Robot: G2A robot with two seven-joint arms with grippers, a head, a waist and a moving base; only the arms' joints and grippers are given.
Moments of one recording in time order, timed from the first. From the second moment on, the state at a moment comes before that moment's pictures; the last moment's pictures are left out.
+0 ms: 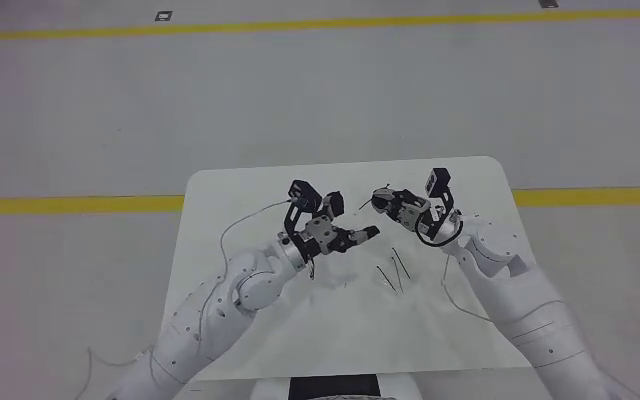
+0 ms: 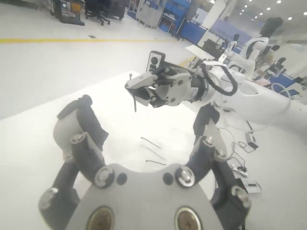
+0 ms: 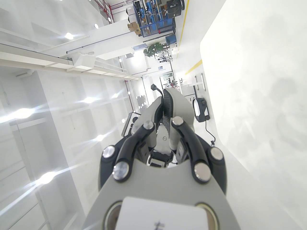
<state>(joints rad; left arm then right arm) 1.26 -1.17 -0.84 -1.62 0.68 -0.34 -0.03 -1.29 -1.04 1.16 -1.54 0.66 0.10 0.59</state>
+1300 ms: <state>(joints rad) 1.24 -1.11 -0.77 -1.62 1.57 0.16 0.10 -1.29 -1.04 1.16 -1.54 0.66 0.10 0.59</state>
